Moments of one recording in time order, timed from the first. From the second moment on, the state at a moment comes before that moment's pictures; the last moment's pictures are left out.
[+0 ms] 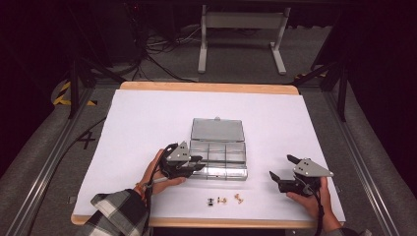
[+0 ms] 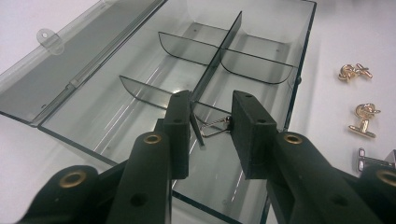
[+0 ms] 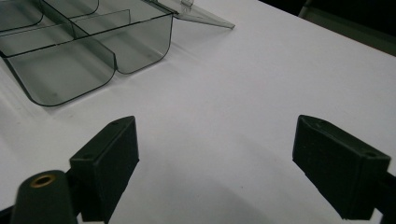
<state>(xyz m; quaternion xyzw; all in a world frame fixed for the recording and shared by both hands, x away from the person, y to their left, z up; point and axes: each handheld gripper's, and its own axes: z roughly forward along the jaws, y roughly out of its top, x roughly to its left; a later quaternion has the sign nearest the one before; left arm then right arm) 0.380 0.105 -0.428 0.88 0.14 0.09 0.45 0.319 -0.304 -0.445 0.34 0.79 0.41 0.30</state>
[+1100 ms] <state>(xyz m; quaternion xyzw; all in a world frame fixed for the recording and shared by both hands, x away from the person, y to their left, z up) 0.304 0.081 -0.442 0.90 0.04 0.03 0.43 0.319 -0.301 -0.445 0.33 0.80 0.40 0.31</state>
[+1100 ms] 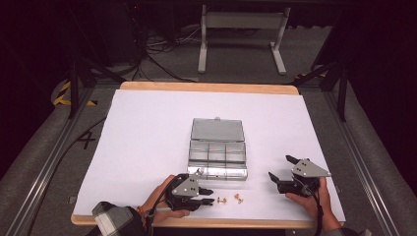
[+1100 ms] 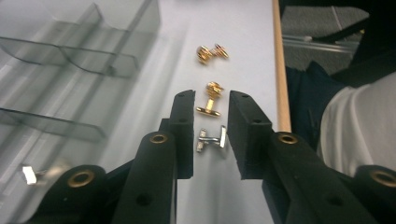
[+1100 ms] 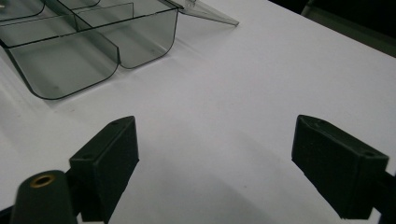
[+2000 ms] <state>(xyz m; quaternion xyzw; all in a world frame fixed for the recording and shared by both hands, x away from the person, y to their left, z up) 0.309 0.075 -0.452 0.91 0.05 0.04 0.40 0.319 -0.300 -0.446 0.33 0.80 0.40 0.31</state>
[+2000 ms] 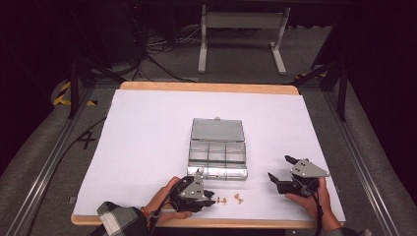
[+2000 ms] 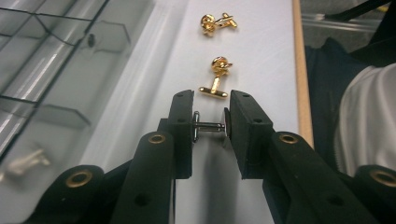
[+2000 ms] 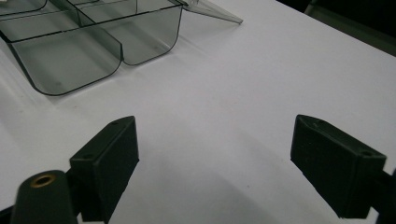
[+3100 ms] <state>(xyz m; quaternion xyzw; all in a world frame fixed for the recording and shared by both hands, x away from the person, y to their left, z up) 0.351 0.115 -0.416 0.87 0.12 0.10 0.47 0.320 -0.299 -0.446 0.33 0.80 0.39 0.30</state>
